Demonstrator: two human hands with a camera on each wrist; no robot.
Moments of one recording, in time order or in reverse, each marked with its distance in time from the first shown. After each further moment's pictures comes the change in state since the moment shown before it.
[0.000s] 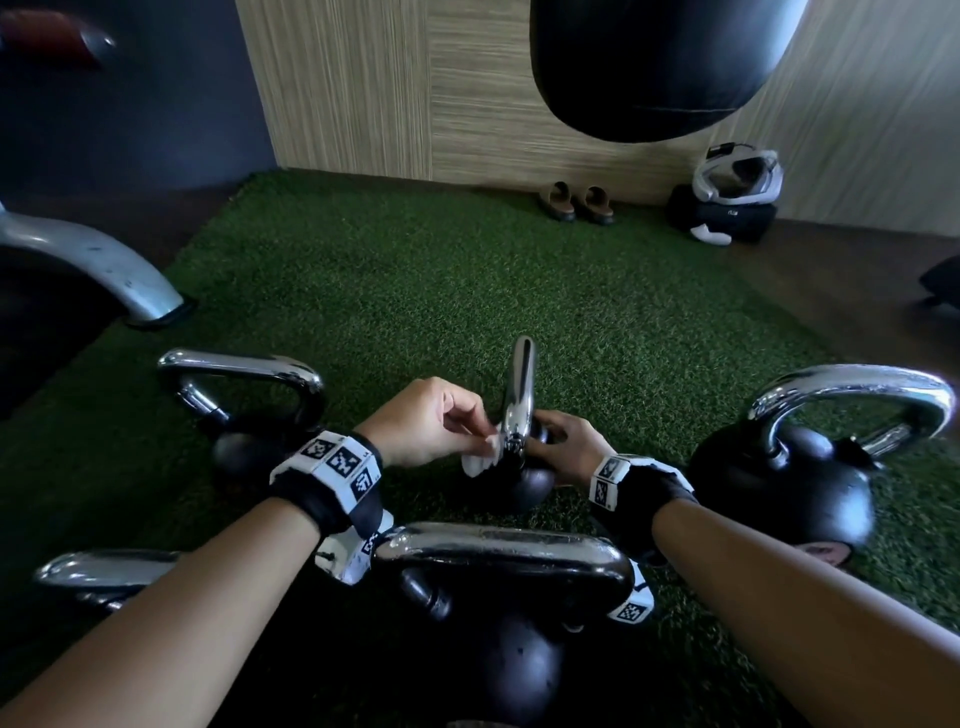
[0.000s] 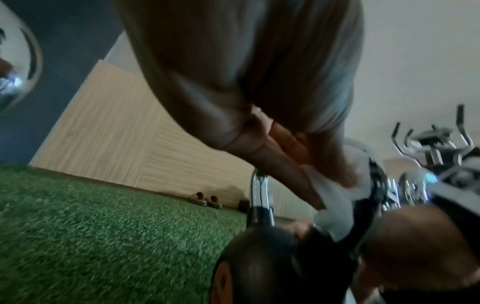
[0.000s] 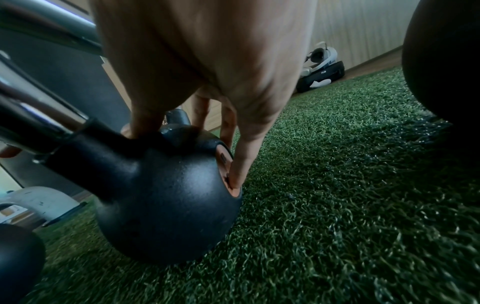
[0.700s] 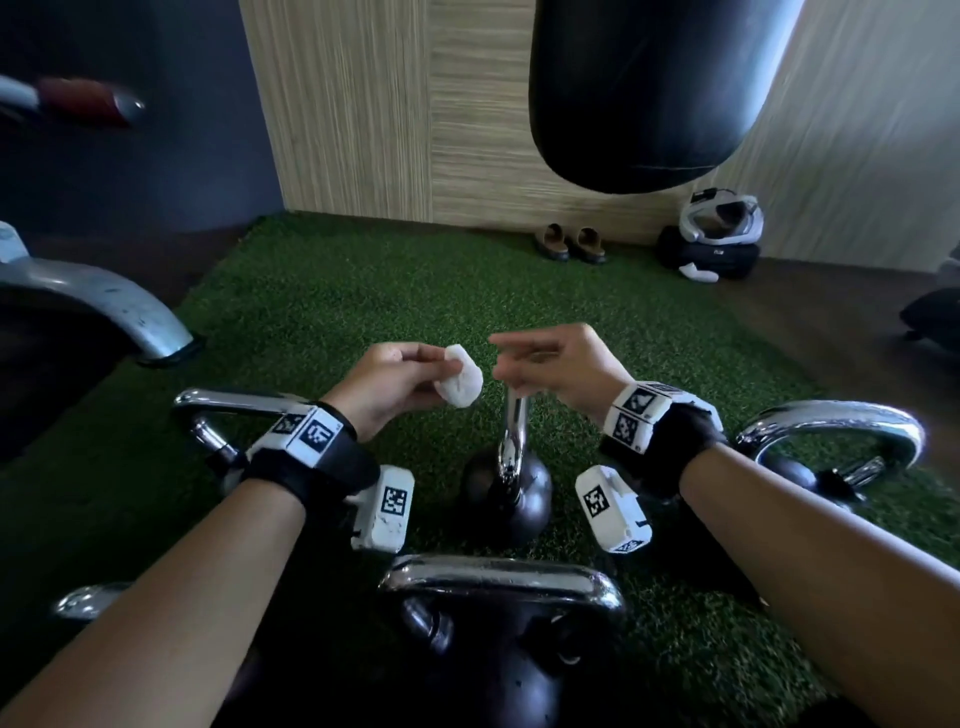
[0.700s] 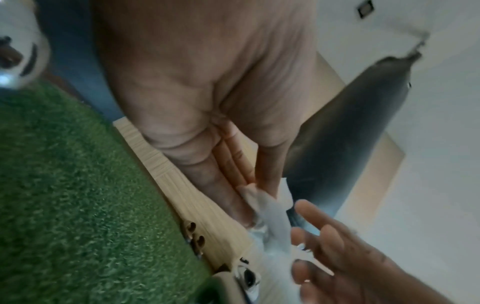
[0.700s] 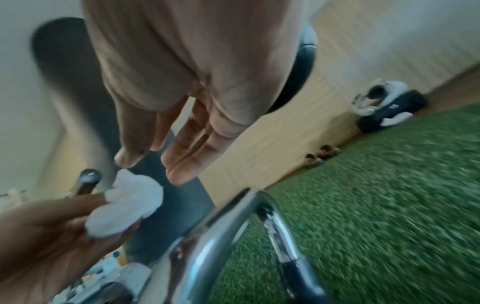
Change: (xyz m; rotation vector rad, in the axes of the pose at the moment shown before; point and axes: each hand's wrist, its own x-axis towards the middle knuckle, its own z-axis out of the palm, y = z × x) left_hand 0.018 0.040 -0.055 -0.636 0.380 -0.284; right_hand -0.020 -0.146 -0.076 0.208 -0.080 -0.423
